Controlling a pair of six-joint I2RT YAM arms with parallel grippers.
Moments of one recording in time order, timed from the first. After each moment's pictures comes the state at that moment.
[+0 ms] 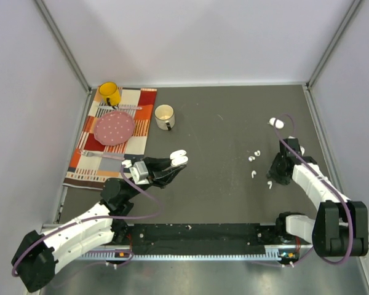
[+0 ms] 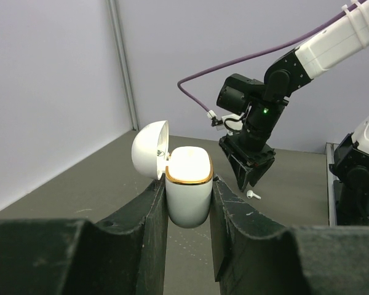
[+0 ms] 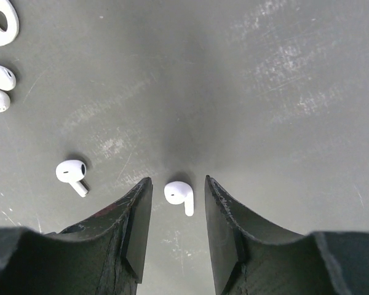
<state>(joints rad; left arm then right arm) -0.75 0.70 0.21 0.96 0.38 -0.09 0.02 1.14 0.59 -0.60 0.12 0.53</state>
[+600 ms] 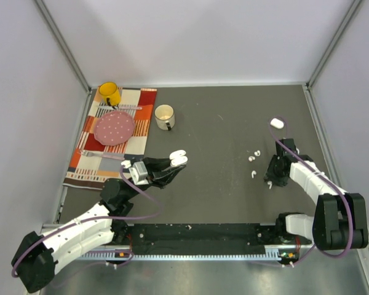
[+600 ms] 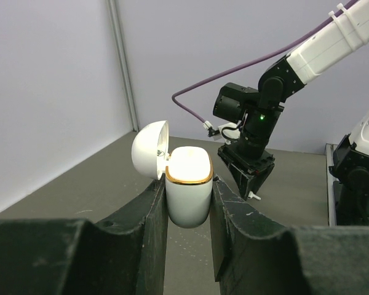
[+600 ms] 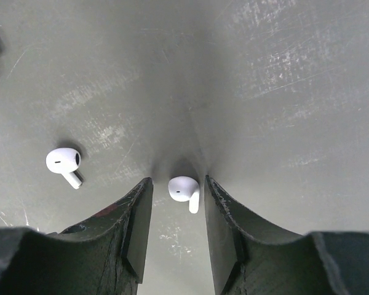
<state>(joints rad) -0.75 0.69 0.21 0.96 0.38 -0.09 0.05 1.21 0.59 -0.60 0.09 0.49</state>
